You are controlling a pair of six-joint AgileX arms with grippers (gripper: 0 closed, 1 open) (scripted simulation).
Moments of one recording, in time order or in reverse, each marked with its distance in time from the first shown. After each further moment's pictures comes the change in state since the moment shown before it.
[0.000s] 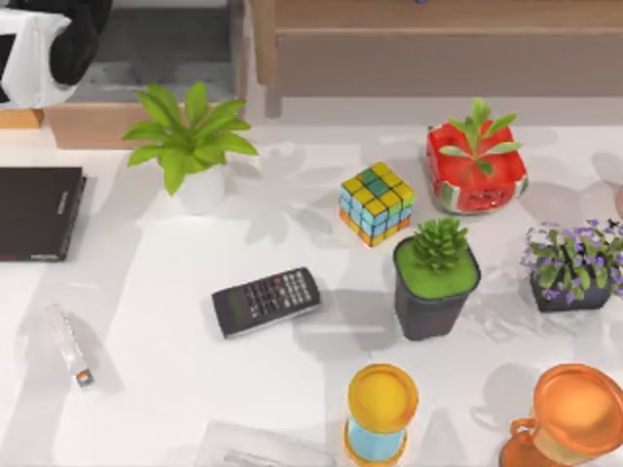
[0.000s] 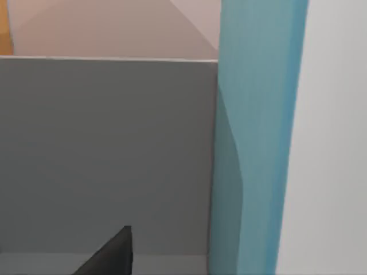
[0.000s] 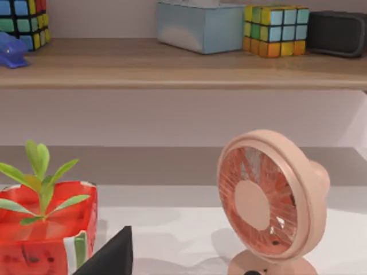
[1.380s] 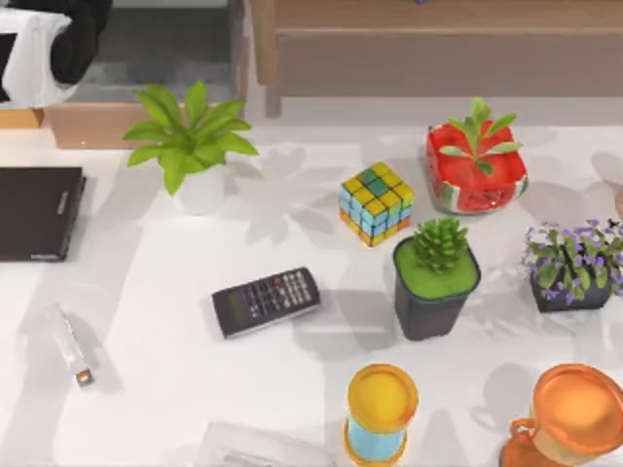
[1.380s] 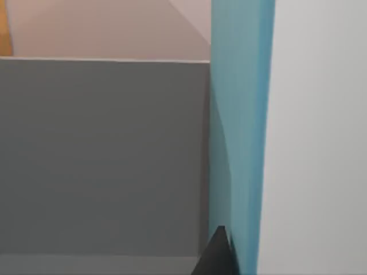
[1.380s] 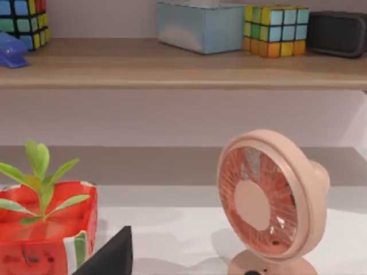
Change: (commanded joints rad) left arm 0.000 -0.001 0.000 0.000 0.000 0.001; right arm 0.000 0.000 0.000 0.000 0.000 0.000
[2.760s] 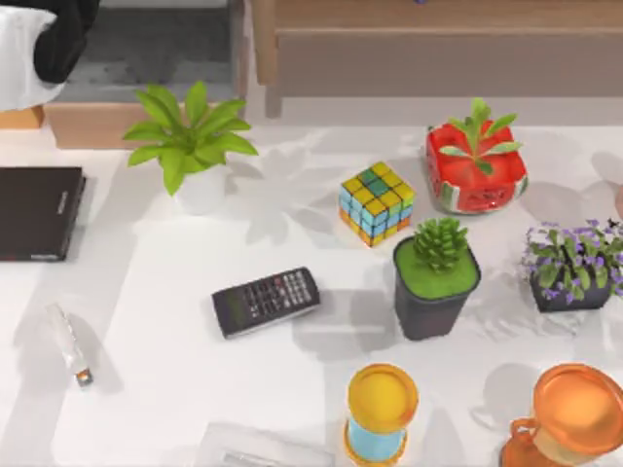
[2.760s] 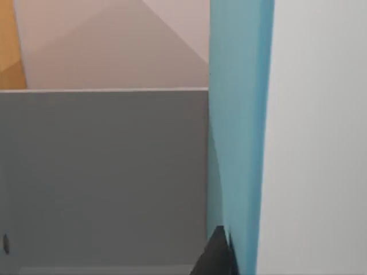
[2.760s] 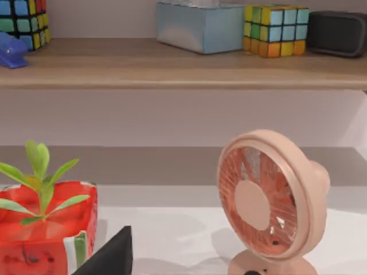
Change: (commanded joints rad) left arm -0.002 -0.077 -0.047 -0.018 0.008 0.031; right arm 0.000 0.000 0.000 0.000 0.000 0.000
